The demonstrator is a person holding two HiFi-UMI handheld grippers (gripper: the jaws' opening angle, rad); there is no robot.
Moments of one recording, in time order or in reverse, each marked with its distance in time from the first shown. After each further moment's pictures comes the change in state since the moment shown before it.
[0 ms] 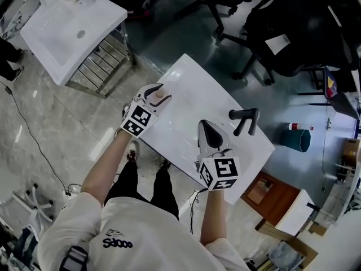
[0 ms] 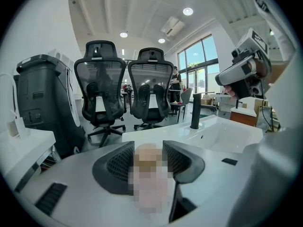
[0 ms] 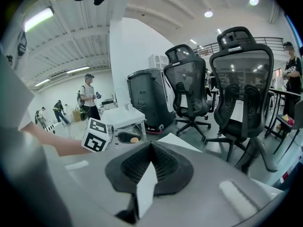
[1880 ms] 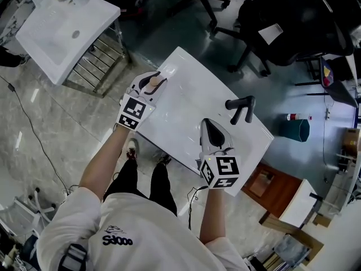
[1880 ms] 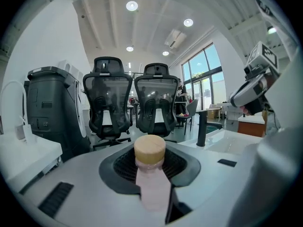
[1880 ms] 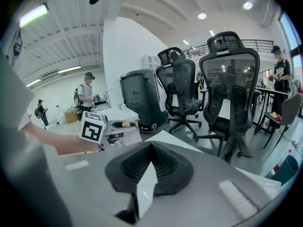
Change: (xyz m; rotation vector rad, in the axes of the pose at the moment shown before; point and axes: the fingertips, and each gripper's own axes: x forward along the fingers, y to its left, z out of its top) left arm -0.015 0.010 0.050 -0.015 -0.160 0.081; right arm -0.034 -0.011 -0.011 0.040 0.005 -0.094
